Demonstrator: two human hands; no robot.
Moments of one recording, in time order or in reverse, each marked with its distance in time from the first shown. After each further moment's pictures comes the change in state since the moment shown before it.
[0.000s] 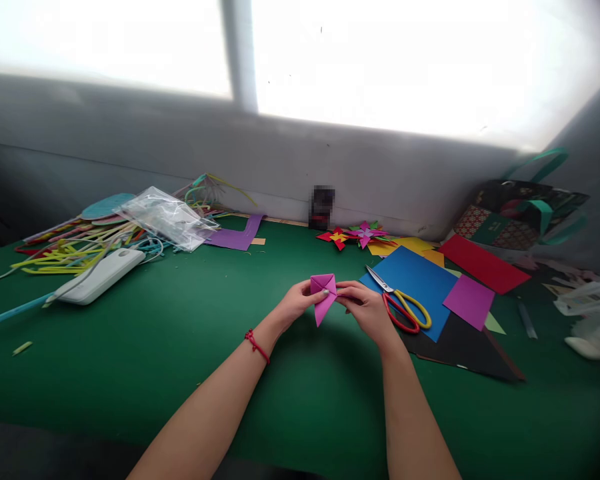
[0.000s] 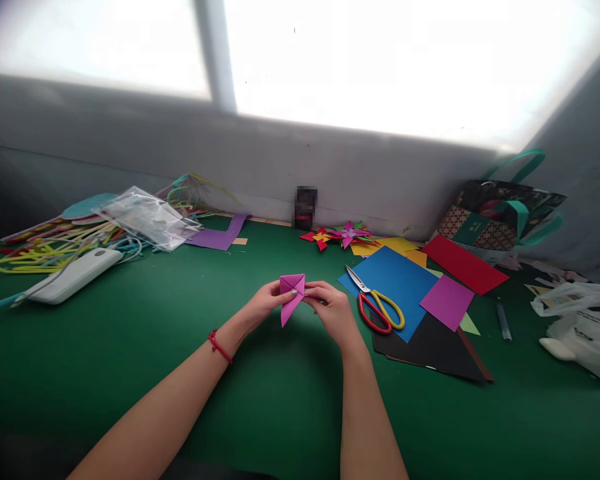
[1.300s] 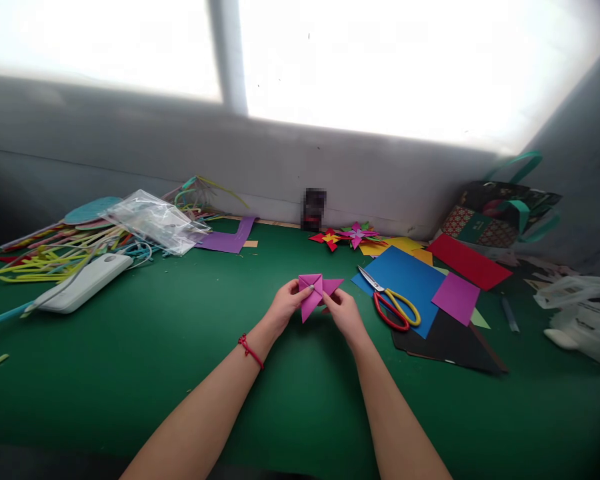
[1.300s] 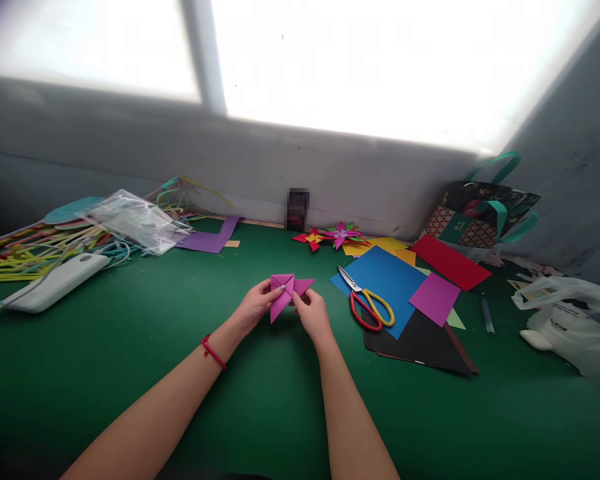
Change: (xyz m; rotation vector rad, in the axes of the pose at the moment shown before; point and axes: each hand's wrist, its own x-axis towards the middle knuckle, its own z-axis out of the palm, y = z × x) left_hand 0.007 -0.018 -0.003 -0.093 0.180 0.005; right_hand 0.005 0.023 0.036 0.256 0.143 0.352
